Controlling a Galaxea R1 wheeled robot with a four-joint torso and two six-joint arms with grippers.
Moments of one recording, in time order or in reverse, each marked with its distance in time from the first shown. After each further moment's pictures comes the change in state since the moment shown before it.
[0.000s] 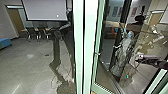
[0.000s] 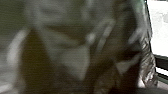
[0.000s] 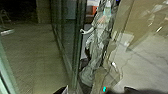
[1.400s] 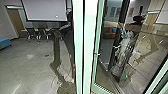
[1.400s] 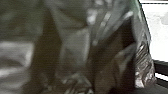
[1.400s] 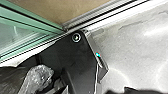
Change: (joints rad) left arm -0.004 0.019 -0.004 0.048 -0.069 0.014; right arm -1.013 0.100 0.355 0.225 0.077 -0.001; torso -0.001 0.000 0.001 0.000
